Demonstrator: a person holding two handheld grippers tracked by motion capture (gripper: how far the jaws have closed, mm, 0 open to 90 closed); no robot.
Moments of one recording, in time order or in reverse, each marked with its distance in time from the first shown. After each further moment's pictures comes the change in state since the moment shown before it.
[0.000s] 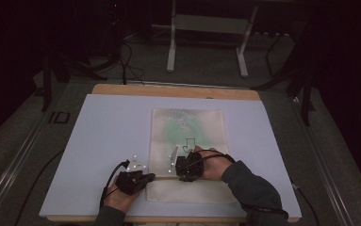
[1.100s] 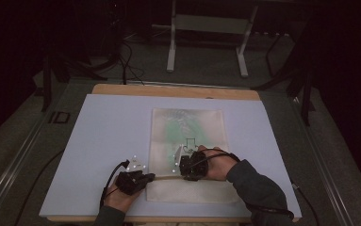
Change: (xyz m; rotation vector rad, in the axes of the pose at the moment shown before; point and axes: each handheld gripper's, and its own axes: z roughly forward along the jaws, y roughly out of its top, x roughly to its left) left arm 0.000 0.000 0.000 -0.001 -0.001 -0.003; right arm 0.002 -0.008 -0.009 0.034 -0.019 -0.006
